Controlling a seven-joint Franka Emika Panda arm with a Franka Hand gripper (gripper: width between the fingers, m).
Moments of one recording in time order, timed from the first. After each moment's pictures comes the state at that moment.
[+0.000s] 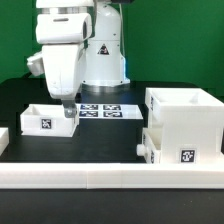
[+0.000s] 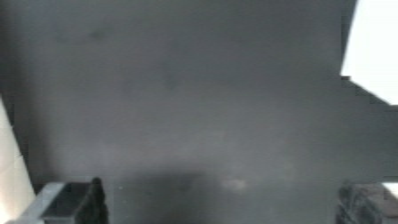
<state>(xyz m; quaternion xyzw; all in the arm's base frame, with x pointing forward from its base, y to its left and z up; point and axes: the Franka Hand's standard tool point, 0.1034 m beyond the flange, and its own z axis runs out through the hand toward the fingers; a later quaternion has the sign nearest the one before) 0.535 -0.085 0.082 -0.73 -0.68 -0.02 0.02</state>
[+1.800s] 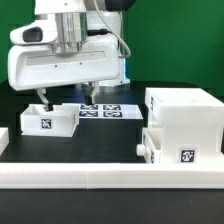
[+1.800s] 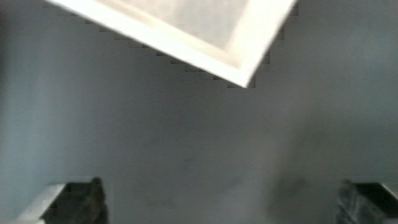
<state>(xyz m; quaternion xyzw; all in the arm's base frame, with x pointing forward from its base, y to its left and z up) 0.489 -0.090 0.068 -0.99 -0.12 -0.04 0.02</state>
